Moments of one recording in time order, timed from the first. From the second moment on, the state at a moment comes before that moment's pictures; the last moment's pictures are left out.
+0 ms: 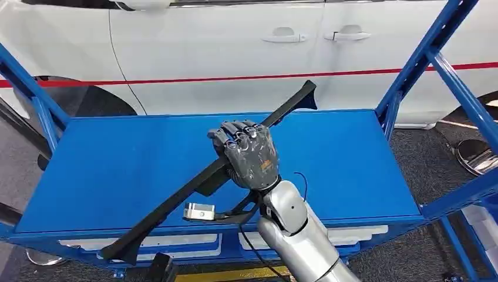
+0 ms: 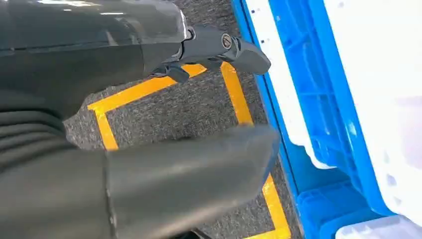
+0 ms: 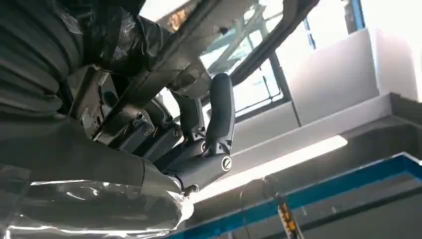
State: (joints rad) left arm -0.19 -0.20 0.74 -0.21 -0.93 0.08 -0.48; right arm -0.47 0.22 0.58 -1.42 1.24 -0.67 -0.14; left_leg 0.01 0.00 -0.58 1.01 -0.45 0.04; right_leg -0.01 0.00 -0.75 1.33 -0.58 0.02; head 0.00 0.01
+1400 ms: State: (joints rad) left arm -0.17 -0.23 0.73 -0.21 -0.92 0.05 -0.31; right arm -0.46 0.21 0.75 -1.44 1.13 -0.68 -0.14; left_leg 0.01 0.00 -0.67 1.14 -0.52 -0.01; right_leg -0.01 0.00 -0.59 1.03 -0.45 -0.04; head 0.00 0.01
